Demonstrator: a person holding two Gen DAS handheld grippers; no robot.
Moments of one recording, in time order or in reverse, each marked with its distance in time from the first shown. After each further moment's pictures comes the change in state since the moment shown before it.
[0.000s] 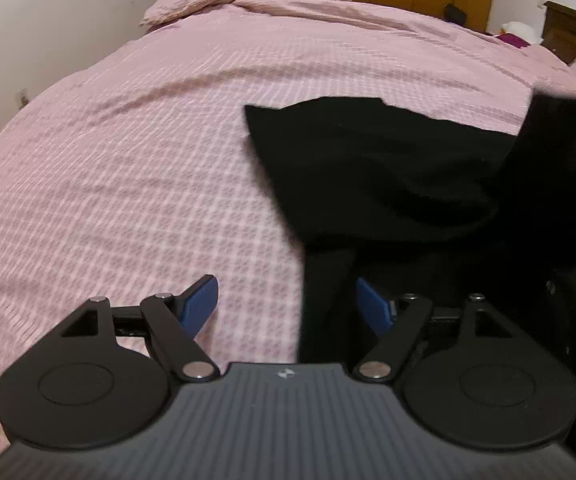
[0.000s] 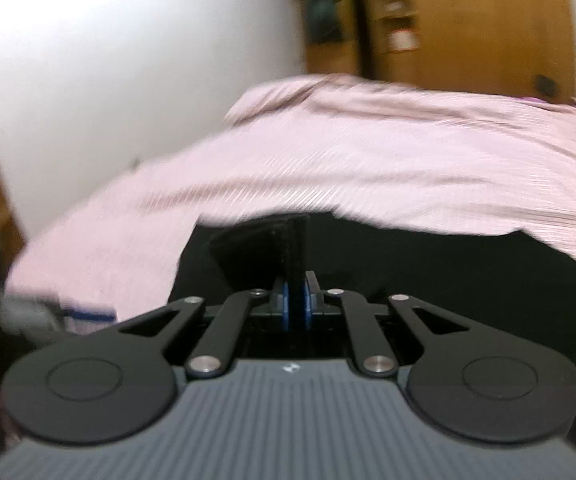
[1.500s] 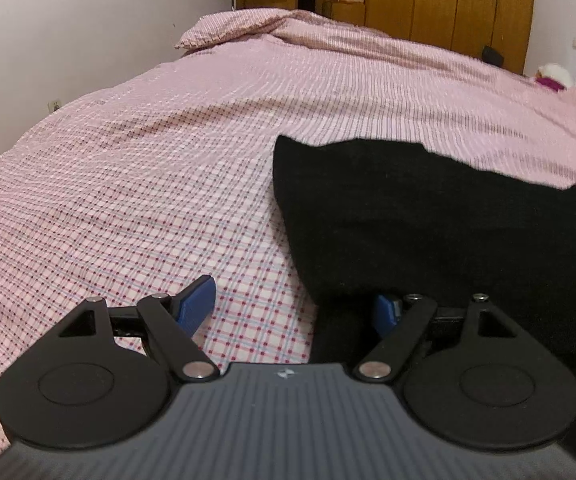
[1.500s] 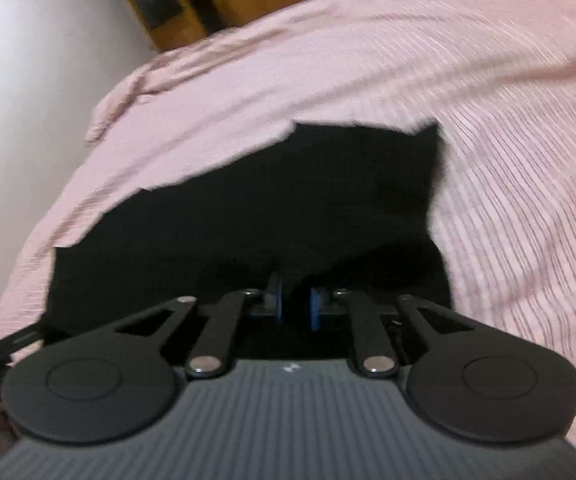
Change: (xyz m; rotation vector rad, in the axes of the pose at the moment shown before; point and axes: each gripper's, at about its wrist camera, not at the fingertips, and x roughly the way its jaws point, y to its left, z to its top) left arm 0.039 0.001 0.014 -0.103 -0.126 0.099; right arm -0.036 -0.166 -0.036 0.405 0.163 -0.189
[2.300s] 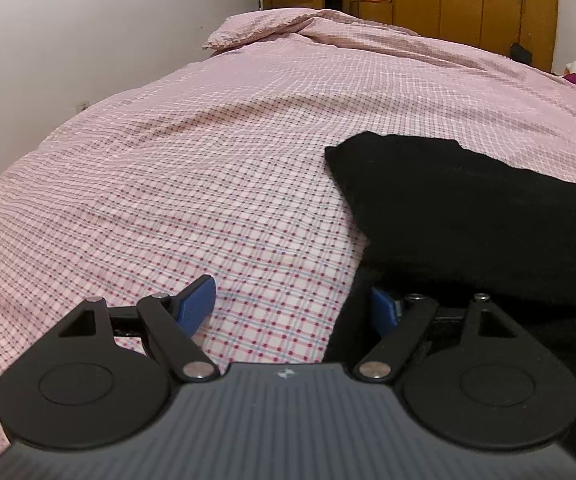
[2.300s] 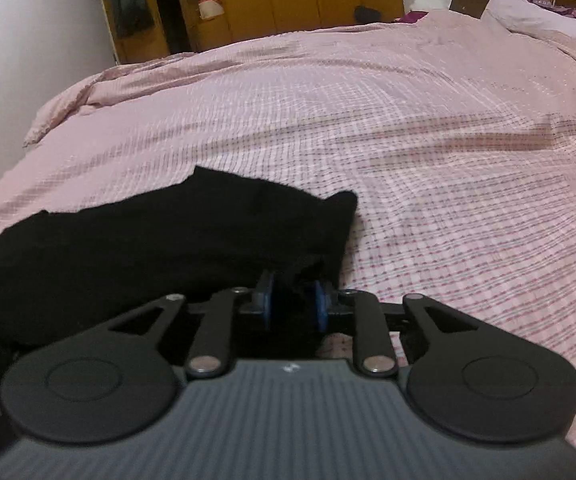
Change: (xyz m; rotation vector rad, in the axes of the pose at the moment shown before) left arm 0.010 0.000 -0.001 0.003 0.009 0.114; right arm 0.047 -0.054 0.026 -0.112 -0.119 -0.224
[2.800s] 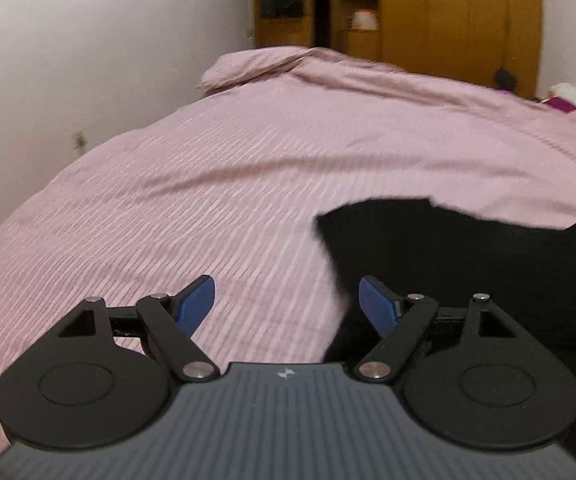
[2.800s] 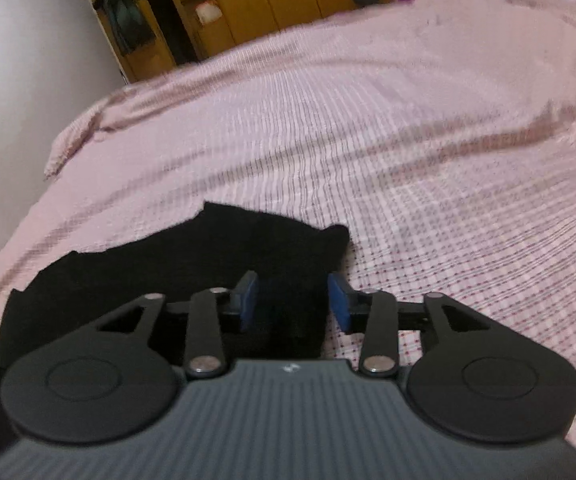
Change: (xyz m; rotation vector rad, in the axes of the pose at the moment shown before) left arm -0.052 0.003 0.037 0.015 -0.094 -0.062; right arm -0.009 -0.023 0.031 0.130 0.071 0.090
